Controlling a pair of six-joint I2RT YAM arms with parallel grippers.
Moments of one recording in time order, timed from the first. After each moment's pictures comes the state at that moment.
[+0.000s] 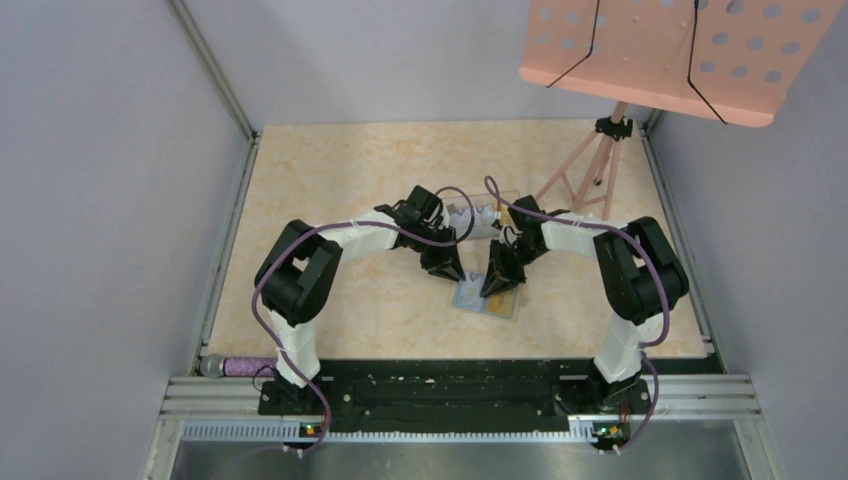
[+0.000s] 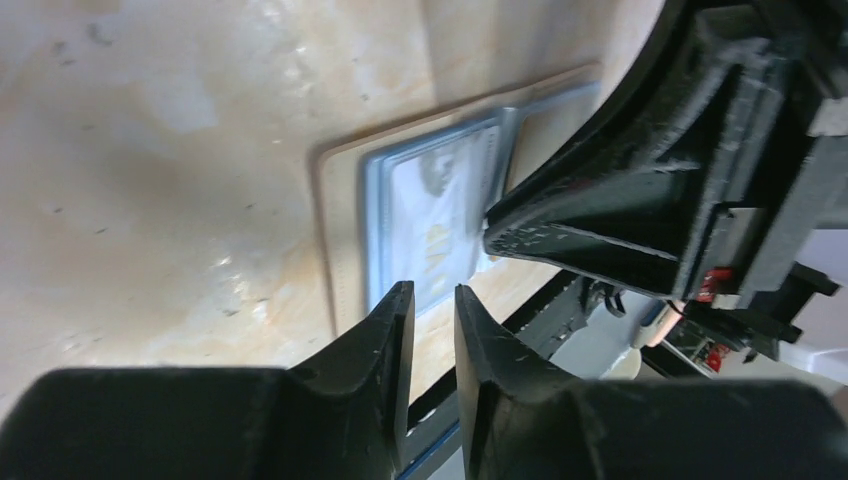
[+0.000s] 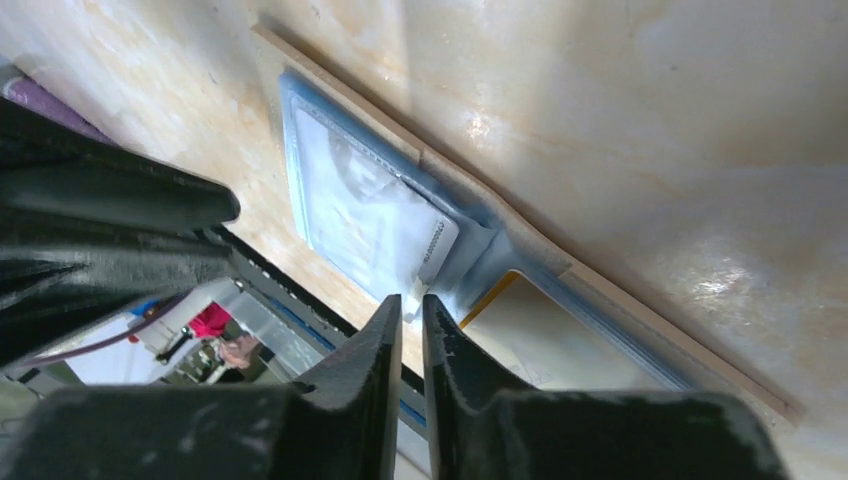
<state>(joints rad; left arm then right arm) -0.62 1.90 1.23 -0.41 0.56 -0.64 0.41 1.80 0.99 -0.55 -0.64 0.45</state>
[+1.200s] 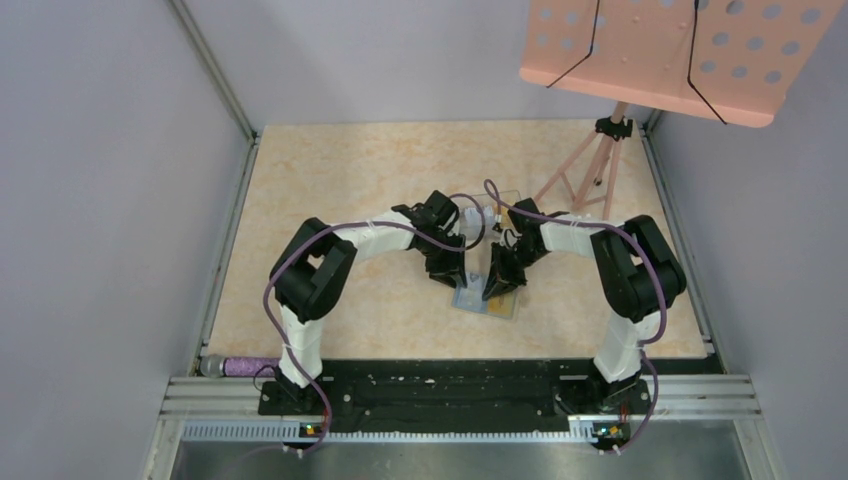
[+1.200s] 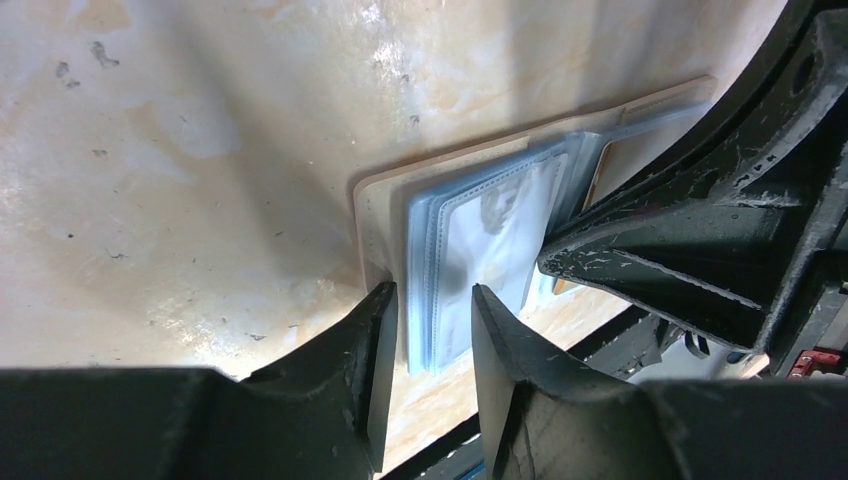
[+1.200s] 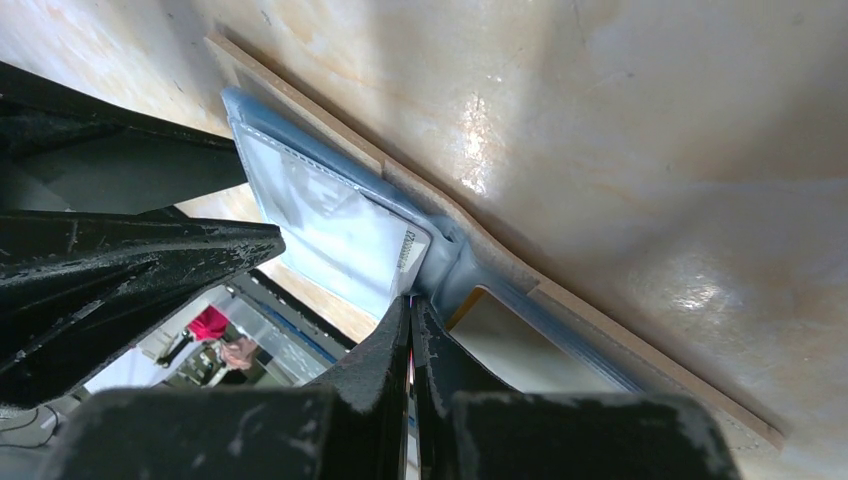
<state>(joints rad) -0.70 1.98 1.32 -0.51 0.40 -0.60 0.41 1.82 0.98 -0.54 -0.61 0.45</state>
